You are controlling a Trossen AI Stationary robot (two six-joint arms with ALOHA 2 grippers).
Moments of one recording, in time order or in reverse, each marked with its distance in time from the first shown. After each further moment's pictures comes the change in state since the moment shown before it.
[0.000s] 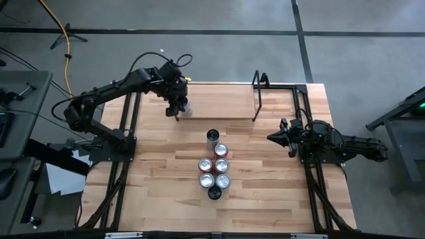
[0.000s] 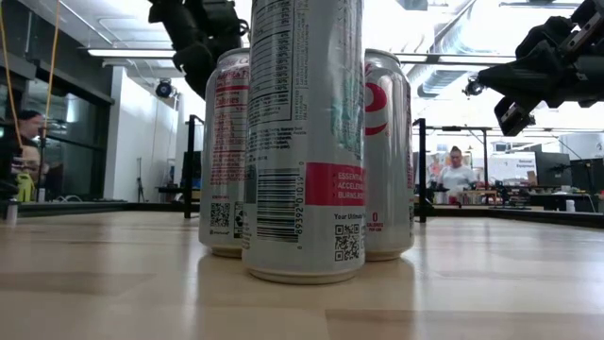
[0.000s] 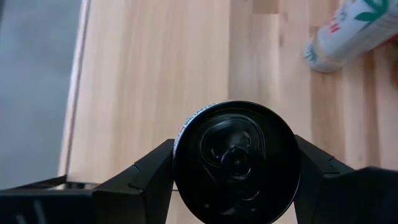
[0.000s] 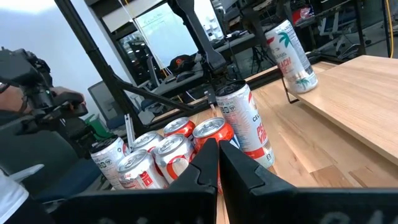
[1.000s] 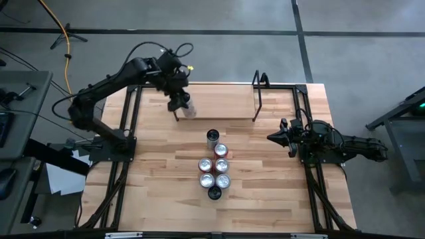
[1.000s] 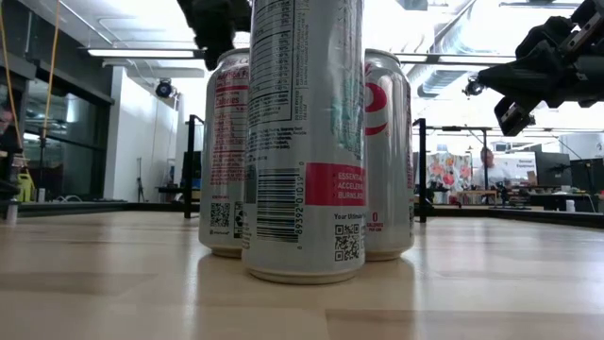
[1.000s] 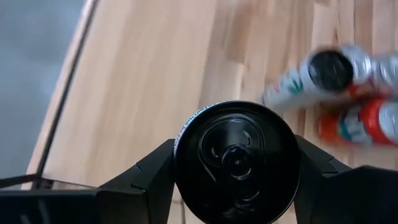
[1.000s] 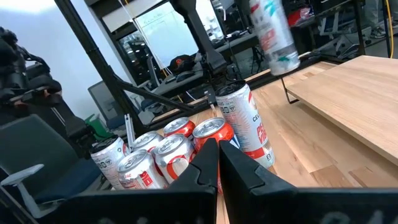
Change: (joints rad) left arm -0.038 0.034 0.267 -0.217 0.118 -0.219; right arm 0.000 0.000 0.000 0.000 0.000 0.000
